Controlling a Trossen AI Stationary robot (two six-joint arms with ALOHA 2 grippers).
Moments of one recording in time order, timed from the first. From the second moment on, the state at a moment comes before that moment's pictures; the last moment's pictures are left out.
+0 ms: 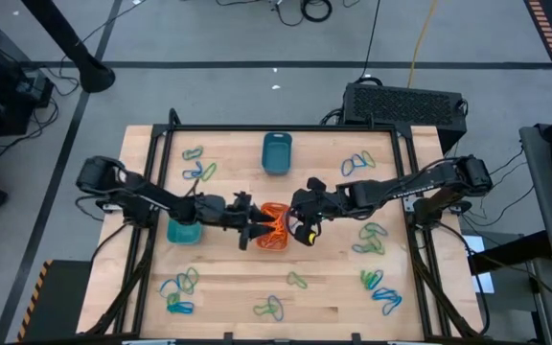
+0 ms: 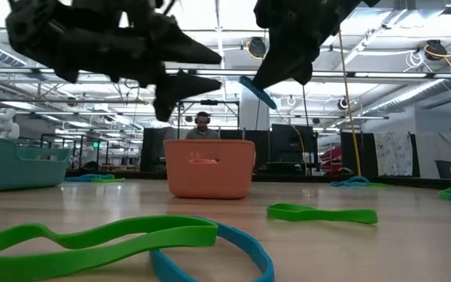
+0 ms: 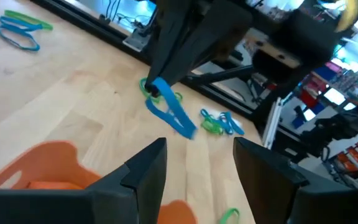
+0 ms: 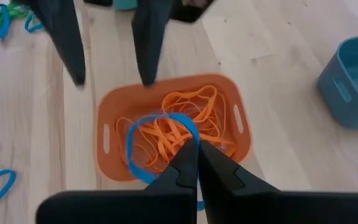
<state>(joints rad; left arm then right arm) -0.13 1.59 0.54 0.91 -0.03 -0.54 0.12 1.57 1.12 -0.37 0.19 0.35</state>
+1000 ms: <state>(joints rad) -0.10 1.76 0.68 0.87 0.07 -0.42 0.13 1.57 1.12 -0.37 0.18 0.35</state>
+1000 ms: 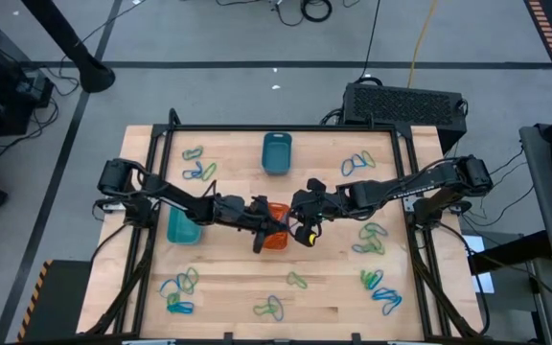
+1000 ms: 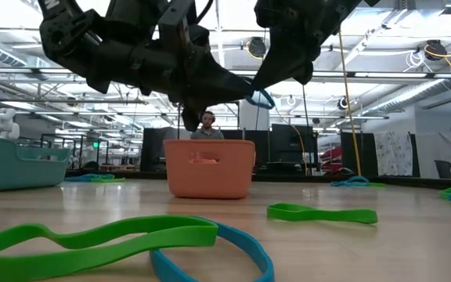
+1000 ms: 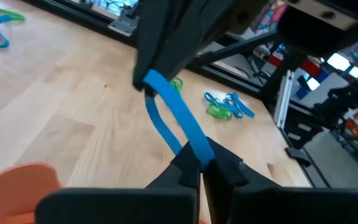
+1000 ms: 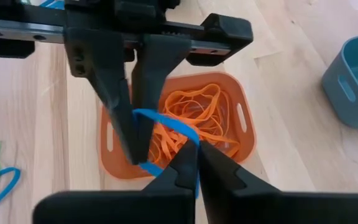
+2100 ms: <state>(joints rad) -0.13 0.92 0.68 -1.05 -0.02 -0.95 0.25 1.57 1.12 -0.51 0.31 0.28</state>
